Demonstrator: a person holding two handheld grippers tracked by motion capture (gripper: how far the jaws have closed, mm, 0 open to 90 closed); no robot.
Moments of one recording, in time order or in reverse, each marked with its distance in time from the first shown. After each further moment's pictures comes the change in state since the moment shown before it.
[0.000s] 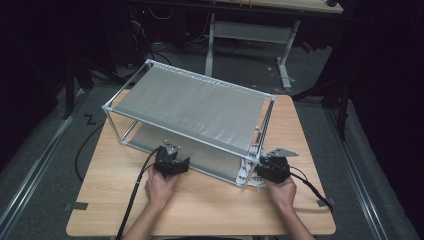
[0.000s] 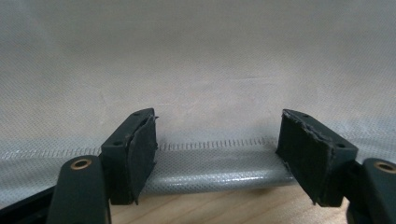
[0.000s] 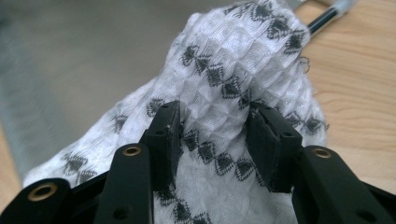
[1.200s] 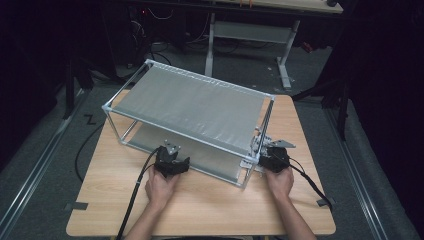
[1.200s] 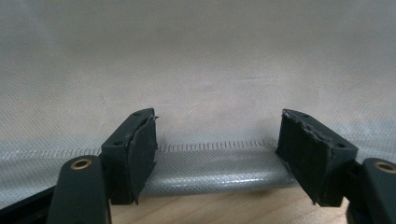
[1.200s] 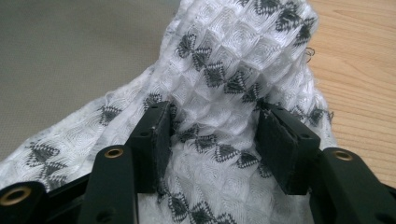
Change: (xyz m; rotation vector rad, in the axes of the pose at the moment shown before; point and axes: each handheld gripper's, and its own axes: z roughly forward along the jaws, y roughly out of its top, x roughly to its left) left arm -0.001 0.000 0.001 -0.001 0.012 -0.007; right arm -0.026 0.013 0.032 -0.013 -0.202 0.058
